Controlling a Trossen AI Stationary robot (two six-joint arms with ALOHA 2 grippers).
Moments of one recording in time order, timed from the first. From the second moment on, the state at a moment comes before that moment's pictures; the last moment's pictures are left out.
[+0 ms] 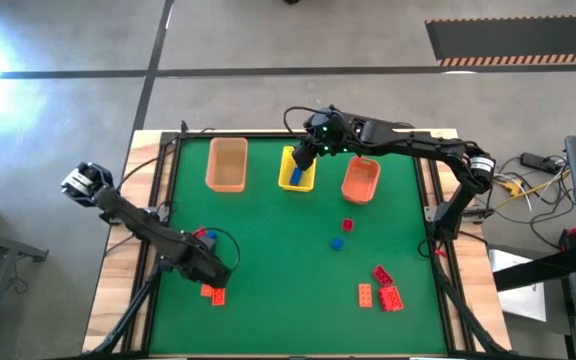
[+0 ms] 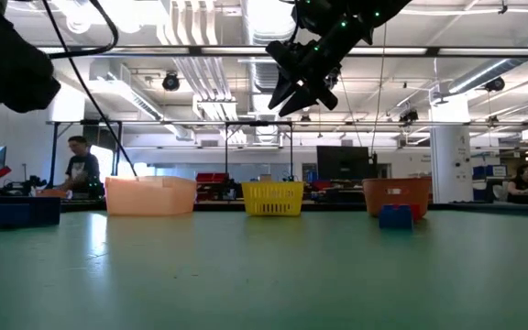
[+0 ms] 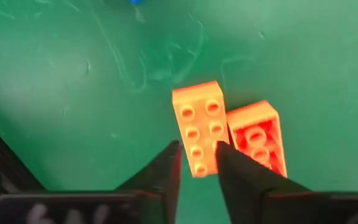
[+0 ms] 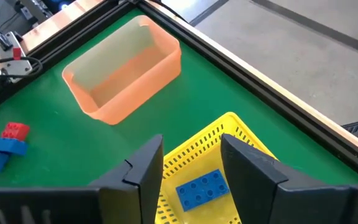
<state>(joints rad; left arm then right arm) -0.57 1.40 0.86 -0.89 0.13 -1.86 -0.41 1.71 1.43 -0.40 0.03 0.33</state>
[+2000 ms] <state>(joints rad) -0.39 1.11 0.82 -0.90 -0.40 -1.64 -0.41 1.68 1.43 -0.44 0.02 0.34</state>
